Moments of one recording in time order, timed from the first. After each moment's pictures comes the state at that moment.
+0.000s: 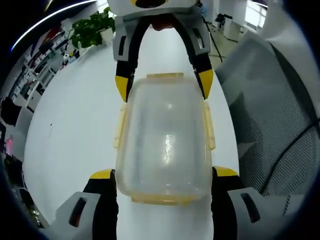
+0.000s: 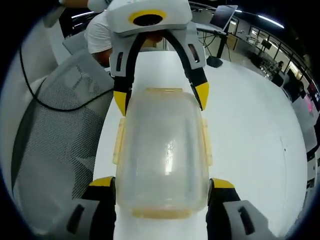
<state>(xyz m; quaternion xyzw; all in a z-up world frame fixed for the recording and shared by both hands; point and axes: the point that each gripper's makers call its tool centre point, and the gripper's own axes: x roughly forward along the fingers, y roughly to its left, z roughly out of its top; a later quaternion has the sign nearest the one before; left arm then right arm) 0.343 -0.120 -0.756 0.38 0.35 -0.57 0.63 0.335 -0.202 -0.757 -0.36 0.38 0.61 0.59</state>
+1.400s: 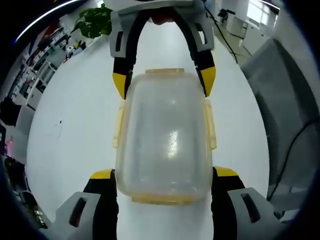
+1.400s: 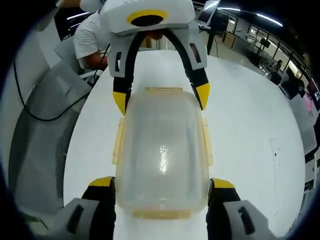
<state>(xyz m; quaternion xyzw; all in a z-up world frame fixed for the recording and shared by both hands) 0.453 -0.119 -0.757 0.40 0.36 -0.56 0.63 0.444 -0.201 -0.757 -0.37 0.38 0.60 0.59</state>
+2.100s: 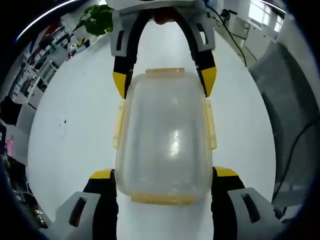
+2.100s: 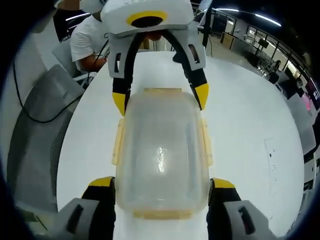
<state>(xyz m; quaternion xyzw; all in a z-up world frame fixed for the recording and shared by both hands) 0.477 -0.120 -0.757 0.40 0.37 -0.56 0.63 0.468 -0.201 -0.757 -0.37 0.38 0.60 0.60</state>
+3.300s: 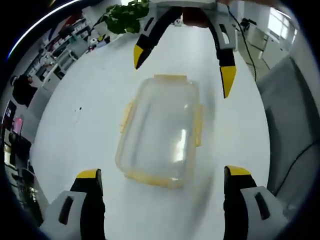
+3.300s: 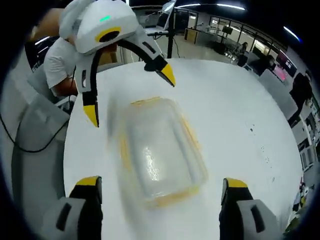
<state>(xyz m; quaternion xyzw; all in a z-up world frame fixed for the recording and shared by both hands) 0.455 -0.099 -0.730 0.36 0.38 -0.49 0.69 0.457 -0.213 -0.723 -0.28 0.40 0.49 0.72</state>
